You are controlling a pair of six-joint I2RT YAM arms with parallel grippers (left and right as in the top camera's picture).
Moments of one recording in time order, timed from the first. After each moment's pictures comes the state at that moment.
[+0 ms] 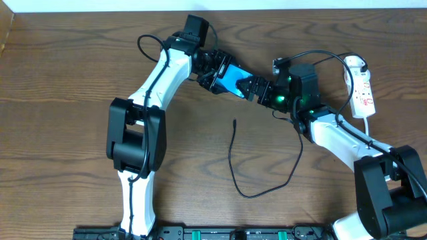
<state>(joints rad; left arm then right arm) -0.30 2.18 1.78 -0.79 0.62 -1.32 0.31 1.71 0.88 0.24 -0.52 0.78</state>
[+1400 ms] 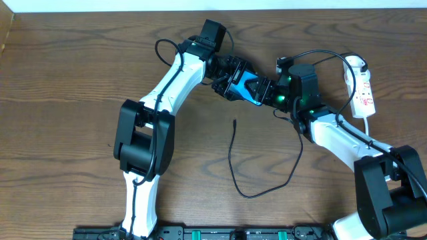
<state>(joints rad) -0.38 2.18 1.78 -0.80 0.72 -1.41 0.31 1.71 0.88 0.23 -0.44 0.75</state>
